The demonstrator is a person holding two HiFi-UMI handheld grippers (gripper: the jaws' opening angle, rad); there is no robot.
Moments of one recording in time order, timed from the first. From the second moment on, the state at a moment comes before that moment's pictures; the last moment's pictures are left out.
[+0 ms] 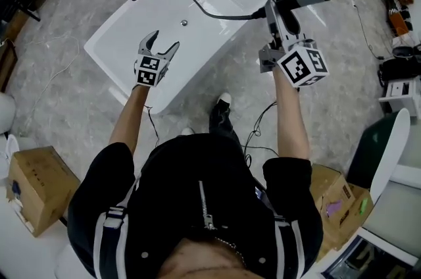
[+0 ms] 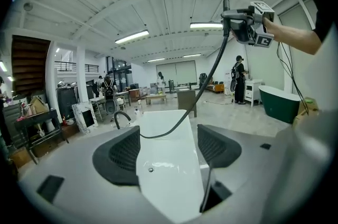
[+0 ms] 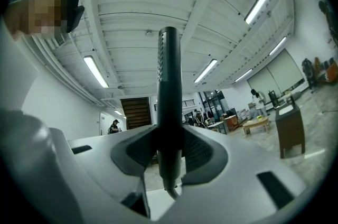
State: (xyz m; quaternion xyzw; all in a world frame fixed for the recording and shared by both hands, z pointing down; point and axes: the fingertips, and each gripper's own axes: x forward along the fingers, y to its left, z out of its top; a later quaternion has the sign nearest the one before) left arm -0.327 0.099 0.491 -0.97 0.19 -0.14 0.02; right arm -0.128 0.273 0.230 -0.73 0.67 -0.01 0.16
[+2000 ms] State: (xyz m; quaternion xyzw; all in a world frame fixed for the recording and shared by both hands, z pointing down) left arm 0.036 -0.005 0.611 -0.94 0.13 -0.29 0.11; right arm 0.171 0.275 0.192 -0.66 0.70 -0.08 0.26
